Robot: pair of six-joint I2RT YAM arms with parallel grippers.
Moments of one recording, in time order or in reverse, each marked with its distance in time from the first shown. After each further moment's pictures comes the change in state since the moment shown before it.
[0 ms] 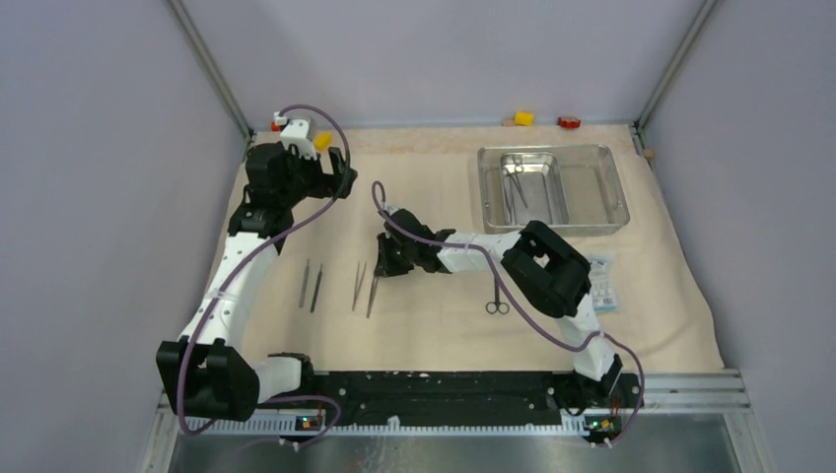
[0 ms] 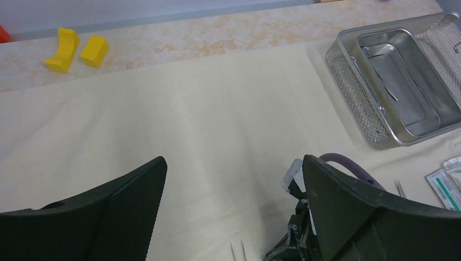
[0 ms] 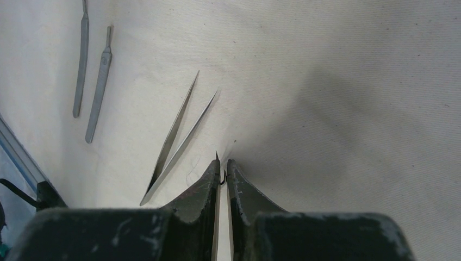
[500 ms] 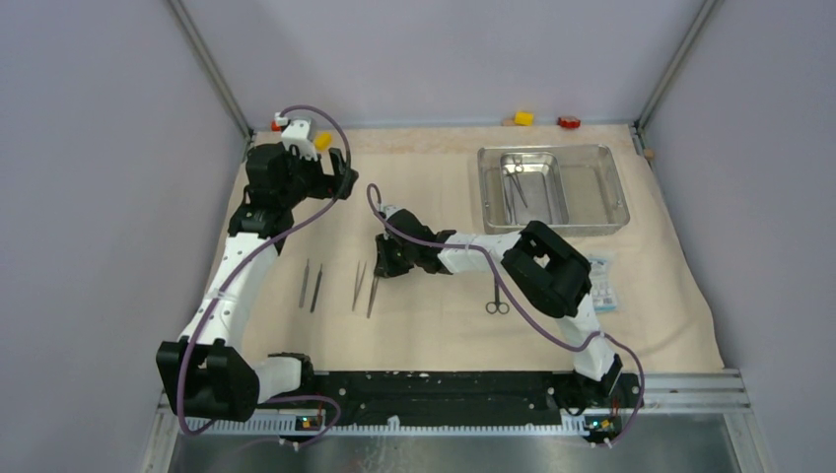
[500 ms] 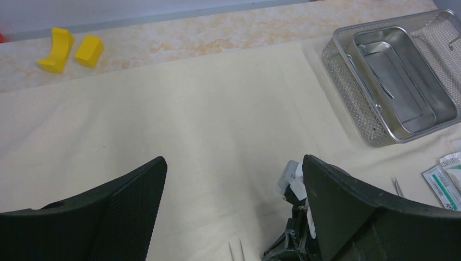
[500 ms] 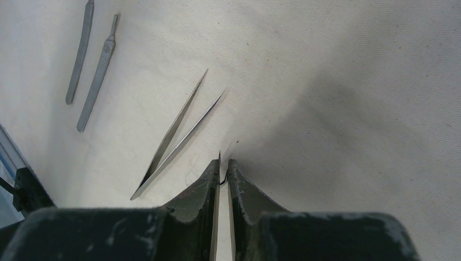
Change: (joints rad) left arm 0.000 -0.002 -0.005 0.001 0.015 0.001; right arm 0.000 -0.008 -0.021 0.040 -0.016 -0.106
